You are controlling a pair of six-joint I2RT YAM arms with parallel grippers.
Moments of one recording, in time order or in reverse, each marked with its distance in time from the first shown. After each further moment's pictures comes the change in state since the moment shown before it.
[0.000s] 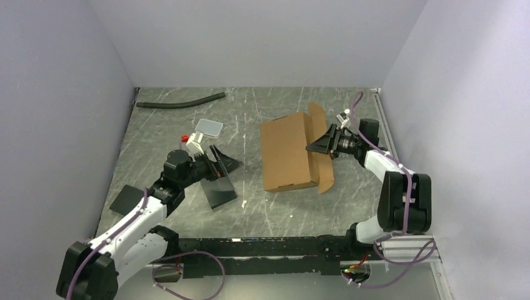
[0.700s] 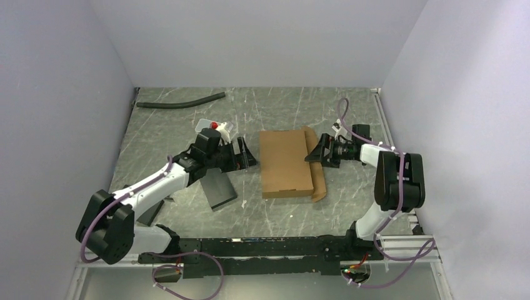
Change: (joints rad) left arm -0.142 0.416 0.354 -0.273 -0.080 0.135; right arm -0.006 0.267 0.049 -0.138 0.216 -0.299
